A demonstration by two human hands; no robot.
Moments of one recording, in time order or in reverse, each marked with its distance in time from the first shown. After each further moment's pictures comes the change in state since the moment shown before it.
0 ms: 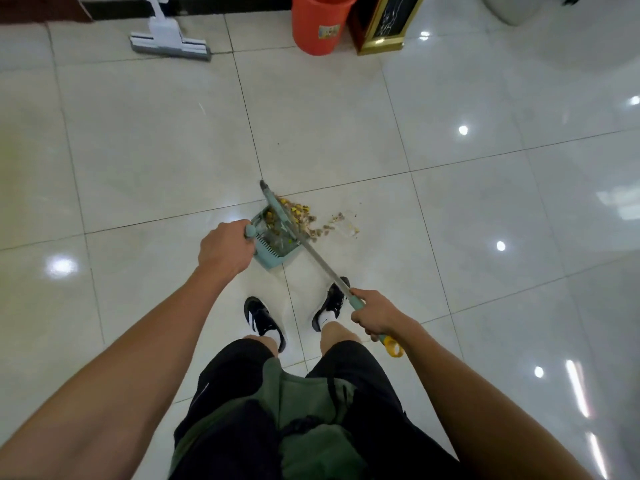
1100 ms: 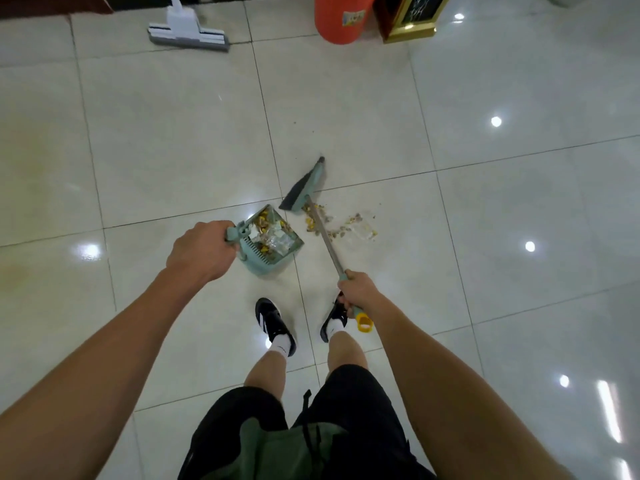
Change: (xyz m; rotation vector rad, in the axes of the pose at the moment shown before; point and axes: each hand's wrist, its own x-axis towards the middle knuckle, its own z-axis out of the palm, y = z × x) left_hand 0.031 -0.023 -0.030 0.127 -0.055 -0.059; right_hand 0.115 -0.046 0.002 0.386 -0.005 0.165
